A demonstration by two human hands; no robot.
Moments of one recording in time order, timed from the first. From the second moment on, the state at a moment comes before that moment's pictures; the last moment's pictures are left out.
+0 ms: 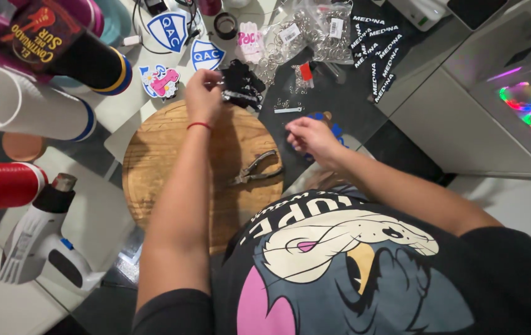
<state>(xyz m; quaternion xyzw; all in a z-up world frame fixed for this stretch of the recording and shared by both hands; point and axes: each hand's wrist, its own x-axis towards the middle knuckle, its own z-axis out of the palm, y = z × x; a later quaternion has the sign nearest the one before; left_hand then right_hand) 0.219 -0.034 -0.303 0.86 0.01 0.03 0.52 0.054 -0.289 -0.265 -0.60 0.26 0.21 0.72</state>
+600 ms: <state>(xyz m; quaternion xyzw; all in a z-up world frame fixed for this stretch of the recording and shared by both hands) 0.158 -0.125 -0.321 0.94 -0.26 0.03 0.24 0.045 -0.323 -0.281 -0.69 0.19 0.11 0.68</state>
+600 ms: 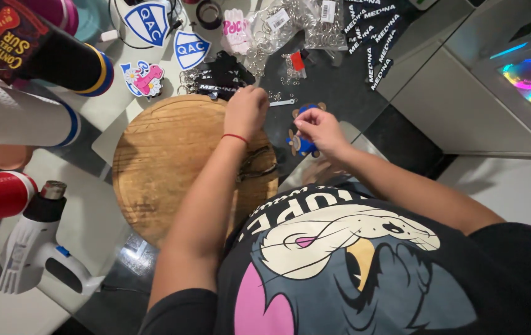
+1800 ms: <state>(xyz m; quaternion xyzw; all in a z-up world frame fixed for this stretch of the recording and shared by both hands) 0.158 -0.136 -0.344 0.95 -0.24 0.13 0.18 0.221 -0.304 -0.310 -0.97 -0.11 -0.01 0.23</state>
